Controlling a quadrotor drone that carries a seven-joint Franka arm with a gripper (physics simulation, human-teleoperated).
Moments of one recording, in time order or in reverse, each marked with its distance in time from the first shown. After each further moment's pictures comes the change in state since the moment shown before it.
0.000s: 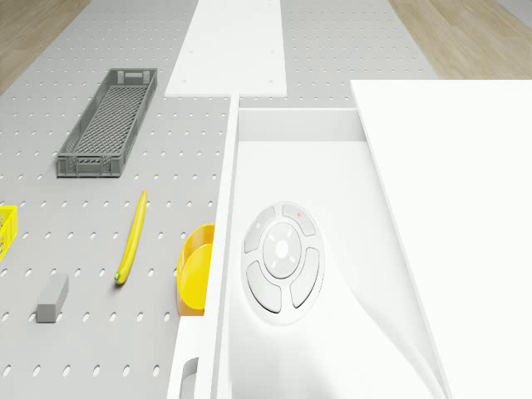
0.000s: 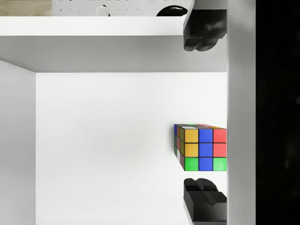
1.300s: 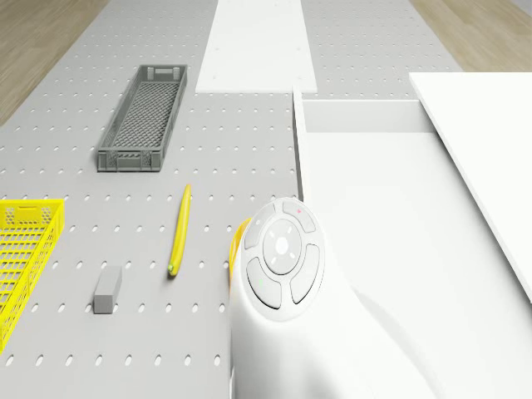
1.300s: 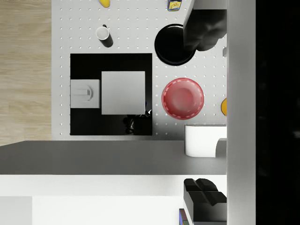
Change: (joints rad) arm 0.007 0.012 0.006 -0.003 0.002 -0.015 -0.004
